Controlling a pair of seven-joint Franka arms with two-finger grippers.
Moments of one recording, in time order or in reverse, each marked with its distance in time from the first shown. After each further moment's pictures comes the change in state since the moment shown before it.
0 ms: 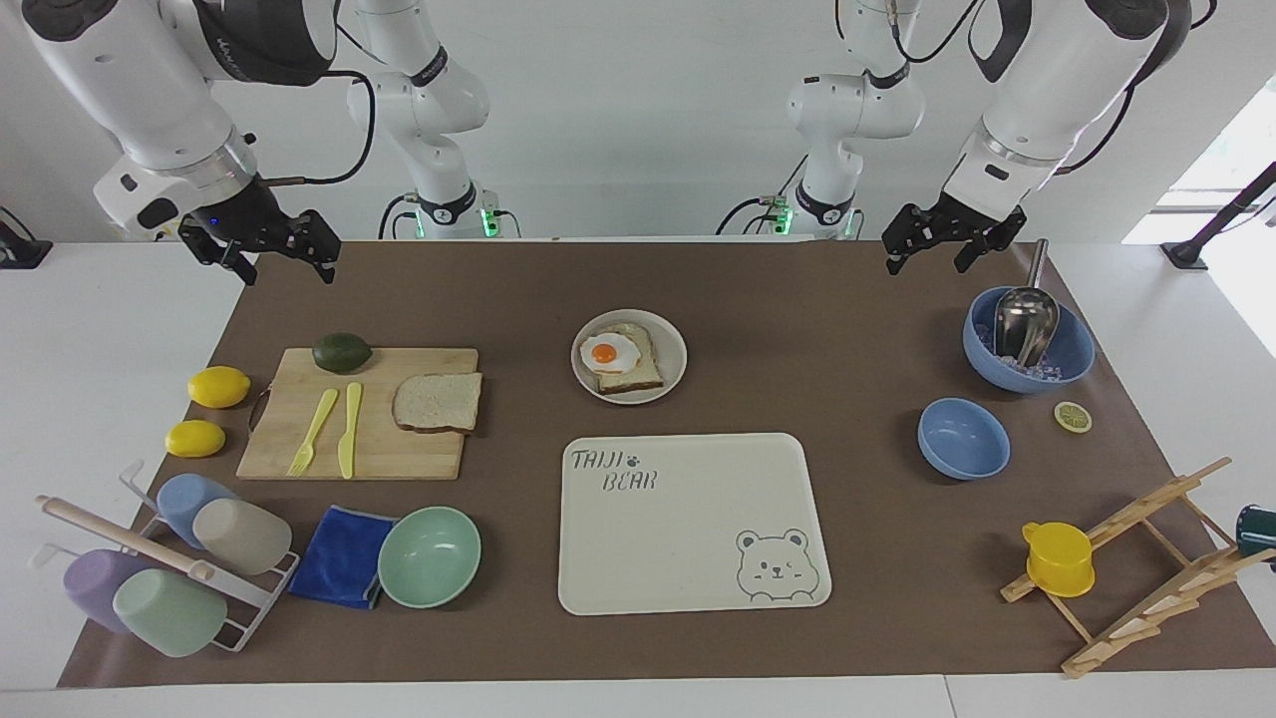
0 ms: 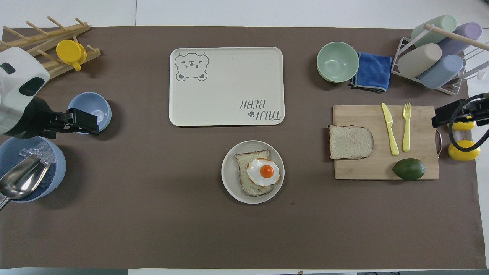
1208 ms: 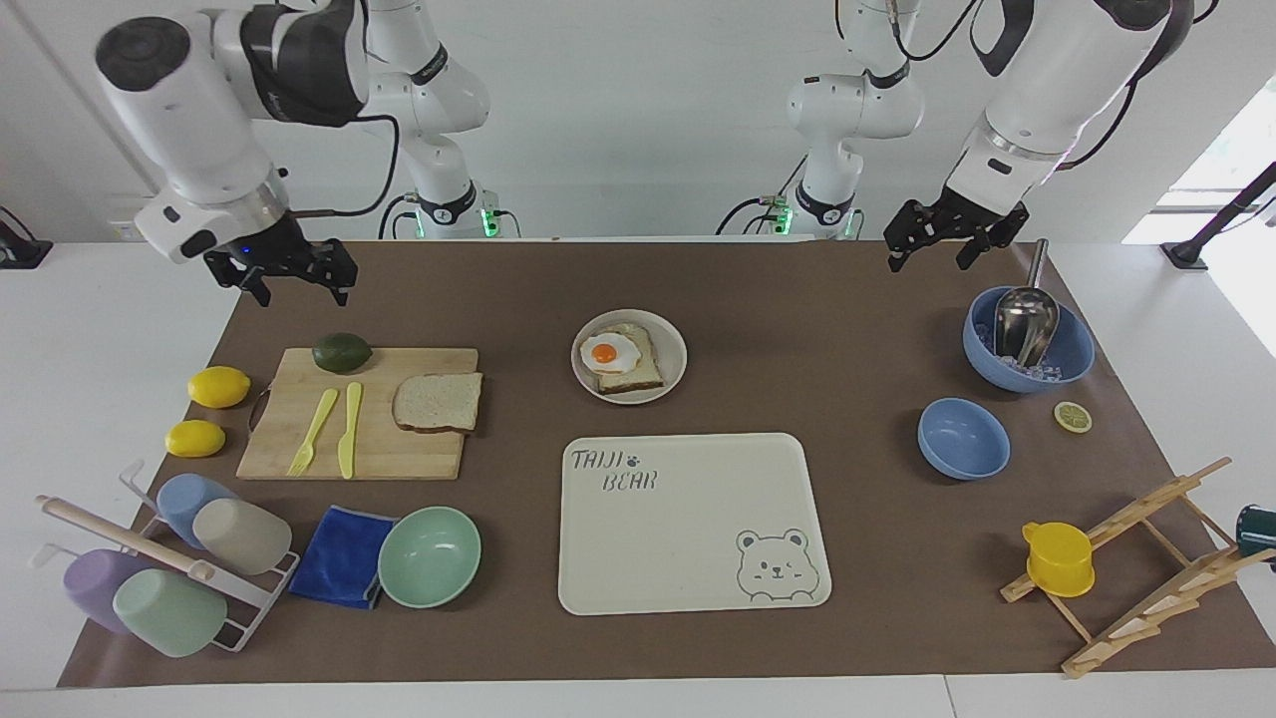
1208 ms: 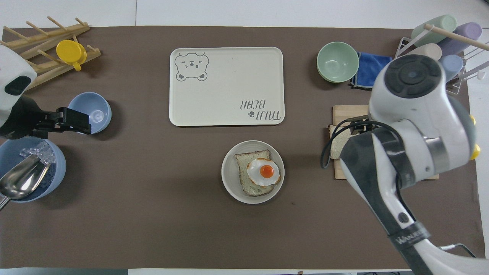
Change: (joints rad) left arm 0.016 -0.012 0.009 0.003 0.000 0.000 0.000; right arm 0.301 0.094 0.035 -0.280 -0.366 0.270 0.384
